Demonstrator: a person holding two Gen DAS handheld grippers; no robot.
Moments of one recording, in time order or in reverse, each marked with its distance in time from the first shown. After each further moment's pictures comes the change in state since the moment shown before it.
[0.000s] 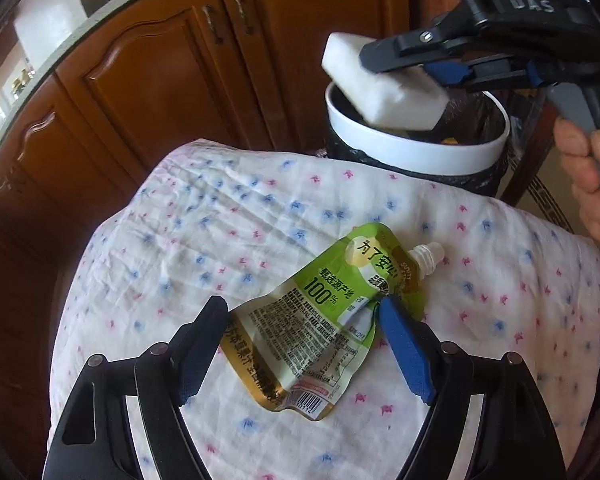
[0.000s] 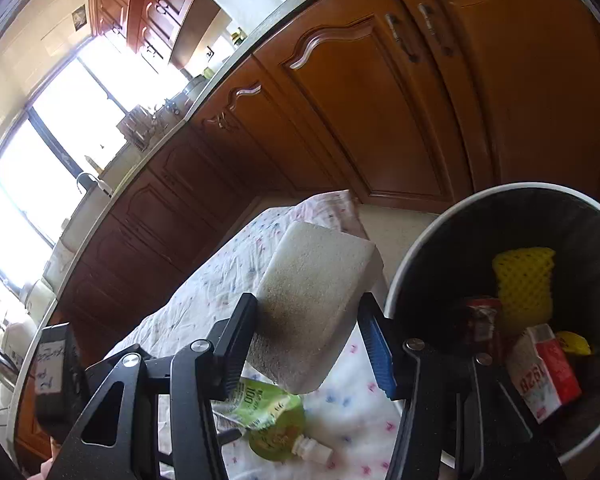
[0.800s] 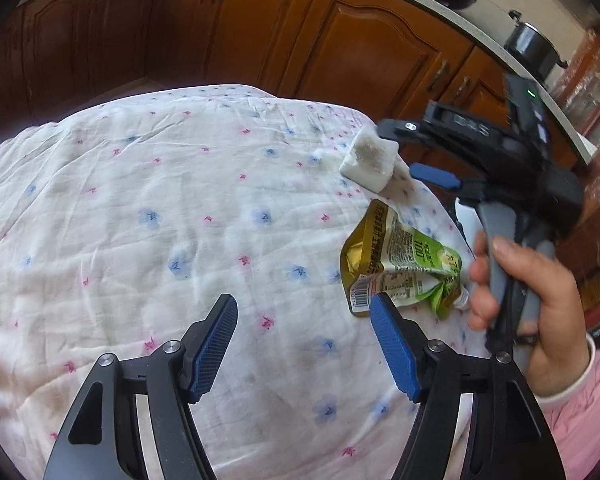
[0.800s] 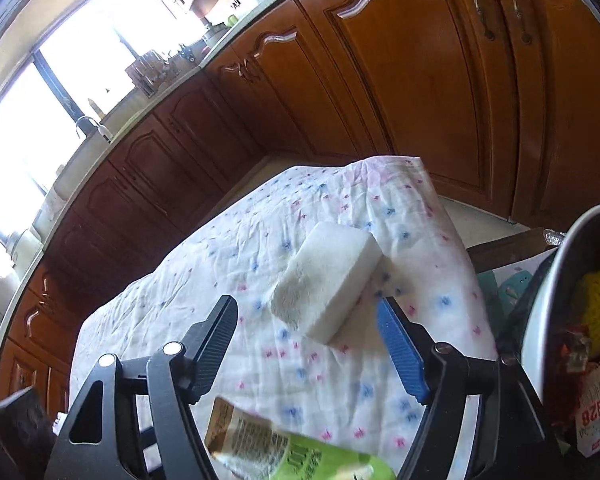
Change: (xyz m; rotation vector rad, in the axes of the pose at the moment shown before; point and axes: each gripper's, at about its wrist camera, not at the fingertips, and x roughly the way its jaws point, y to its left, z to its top) left arm -0.063 0.024 -0.127 -0.906 -0.147 0.036; right arm 0.126 0.075 -0.003 -0.137 0.152 -0.028
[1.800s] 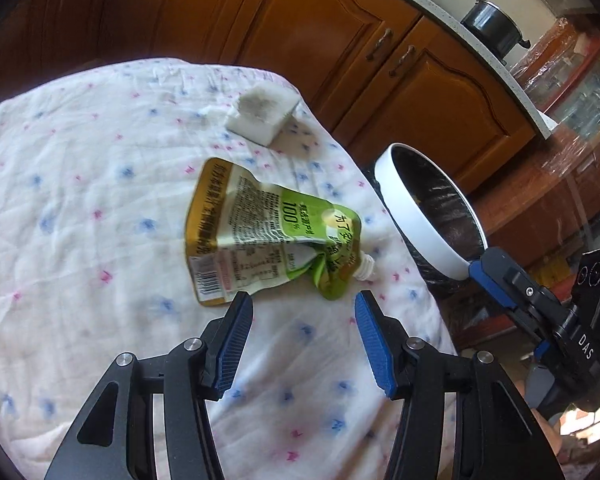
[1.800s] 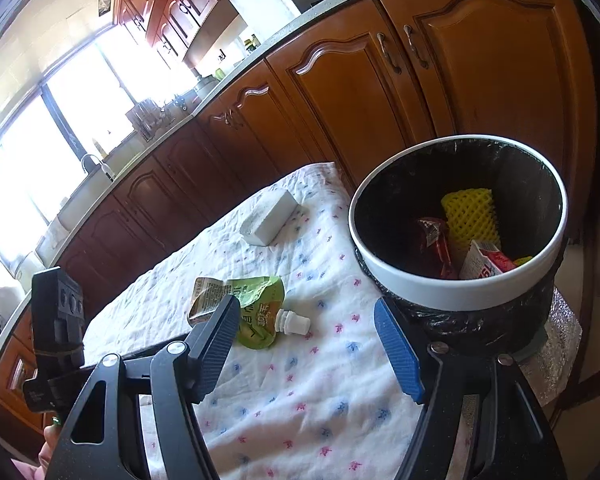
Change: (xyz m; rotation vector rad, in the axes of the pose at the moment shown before) left arm 0.030 -0.062 -0.014 -0.016 0.079 -0.194; right arm -0.160 -0.054 -0.124 0.051 -0.208 -0.034
